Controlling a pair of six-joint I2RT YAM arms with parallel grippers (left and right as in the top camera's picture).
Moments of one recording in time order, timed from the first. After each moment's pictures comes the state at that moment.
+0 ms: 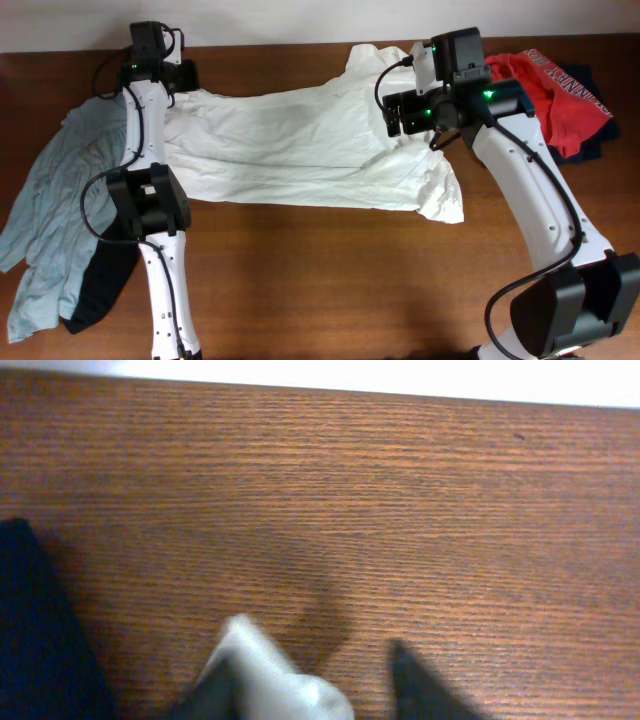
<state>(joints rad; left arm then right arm) 0.12 2.89 2.80 -0.82 0.12 0.04 0.20 1.75 1.66 -0.88 -0.10 0.00</state>
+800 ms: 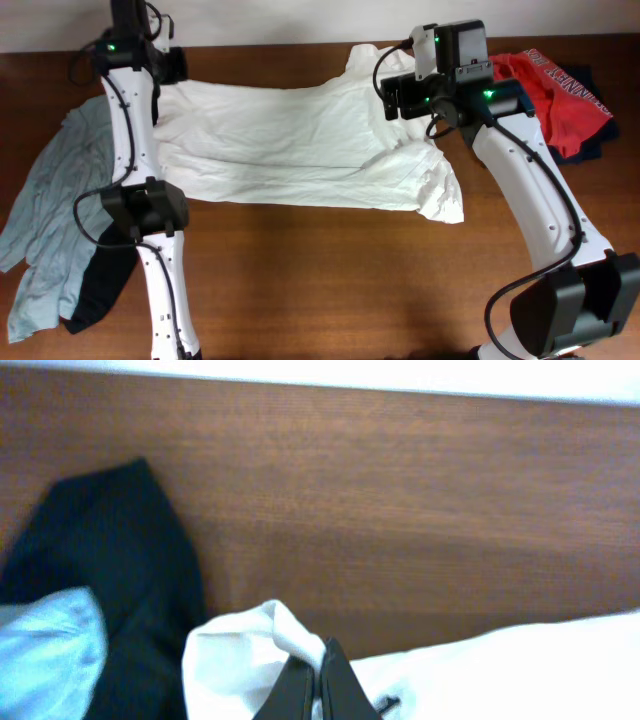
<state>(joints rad) 0.12 2.82 3.11 -1.29 0.12 0.04 0.20 1.76 1.66 -0.71 -0.09 -0.02</state>
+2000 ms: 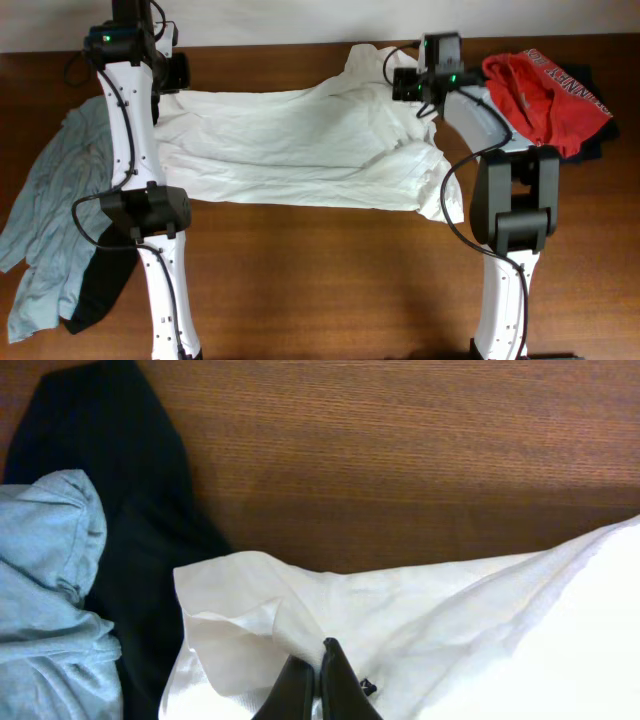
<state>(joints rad) 0.09 2.76 3.13 -1.53 0.08 0.04 0.08 2.34 1.92 -0.44 0.00 0.10</state>
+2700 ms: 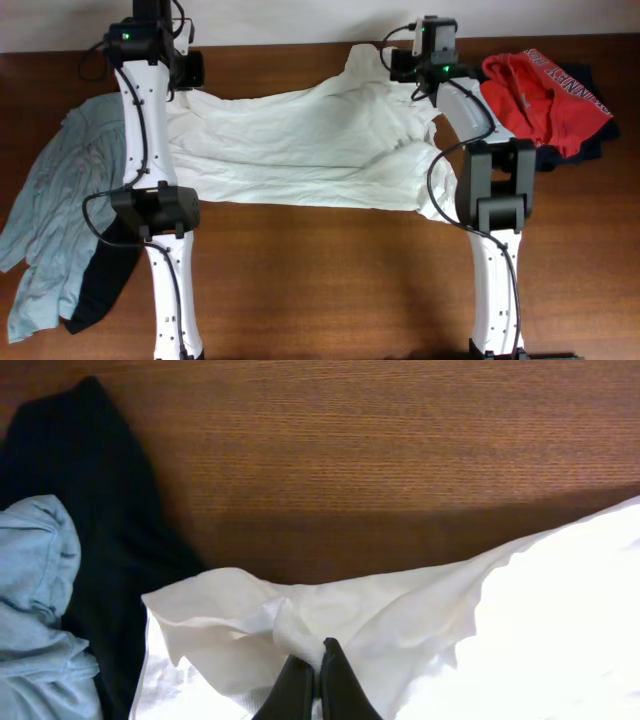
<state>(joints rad) 0.04 2.76 3.13 -1.51 0.03 0.04 0.07 2.59 2.17 -0.29 -0.04 0.08</state>
